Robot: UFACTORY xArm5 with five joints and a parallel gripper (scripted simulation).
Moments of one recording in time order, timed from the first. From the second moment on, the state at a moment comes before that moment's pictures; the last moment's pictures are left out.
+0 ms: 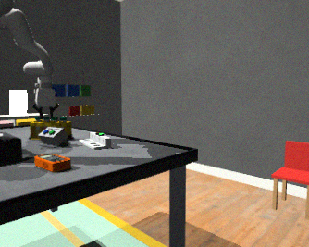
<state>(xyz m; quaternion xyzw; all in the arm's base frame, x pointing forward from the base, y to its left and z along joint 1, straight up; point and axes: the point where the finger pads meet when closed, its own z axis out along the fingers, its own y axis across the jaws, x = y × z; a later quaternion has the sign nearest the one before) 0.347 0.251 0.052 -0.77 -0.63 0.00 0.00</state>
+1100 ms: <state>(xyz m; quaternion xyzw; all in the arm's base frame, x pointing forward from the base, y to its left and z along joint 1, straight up) 0.347 0.251 0.053 -0.32 -0.95 0.00 0.00</state>
